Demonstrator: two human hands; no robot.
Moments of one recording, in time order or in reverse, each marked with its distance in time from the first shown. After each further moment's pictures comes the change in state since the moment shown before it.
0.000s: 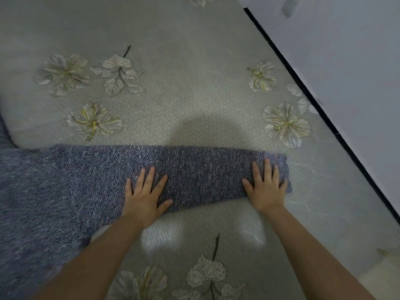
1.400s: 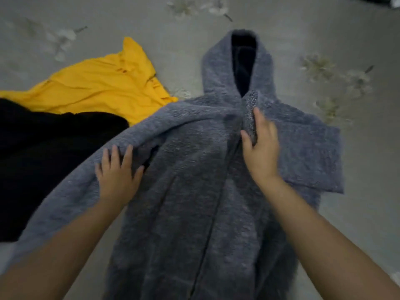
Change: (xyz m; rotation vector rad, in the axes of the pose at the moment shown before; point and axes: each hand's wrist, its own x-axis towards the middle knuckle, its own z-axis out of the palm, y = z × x) left_hand -0.363 -0.440 0.093 -0.351 0.544 -0.790; right_hand -0.288 -0.519 -0.006 0.721 0.373 -0.859
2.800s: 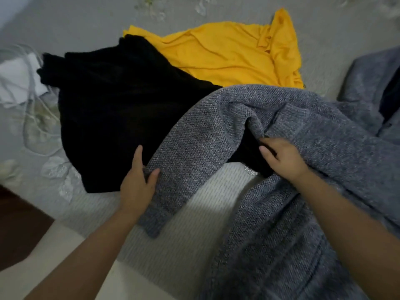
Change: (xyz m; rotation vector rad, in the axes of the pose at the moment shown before) left_hand -0.048 -0.242 -0.011 -0.688 -0.004 -0.480; right_hand -0.012 -0.121 0.215 -0.285 -0.836 -0.351
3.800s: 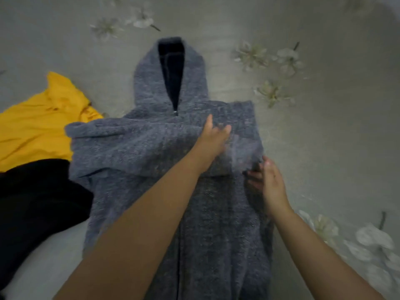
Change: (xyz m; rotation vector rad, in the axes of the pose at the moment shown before) left_hand -0.146 0.382 0.353 -0.389 -1.027 0.094; right_hand -0.285 0.218 -0.053 1.228 0.922 0.878
